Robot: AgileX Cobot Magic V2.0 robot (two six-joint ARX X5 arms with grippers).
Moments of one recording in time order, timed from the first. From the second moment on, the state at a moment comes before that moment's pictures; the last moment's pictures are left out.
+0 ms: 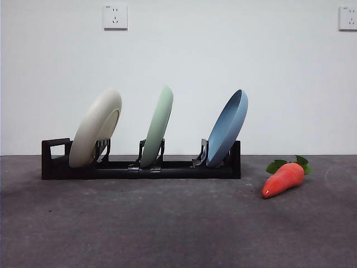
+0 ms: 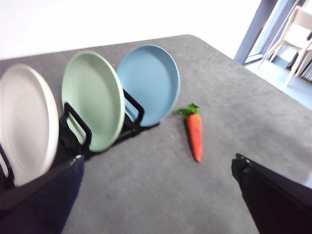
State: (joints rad) left arm -0.15 0.86 1.06 -0.59 0.56 0.01; right arm 0.14 0.72 0.94 -1.05 -0.44 -0.05
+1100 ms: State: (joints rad) left arm -0.48 1.81 1.41 -0.07 0.06 0.01; right arm 0.14 0.72 0.94 -1.05 -0.44 -0.05
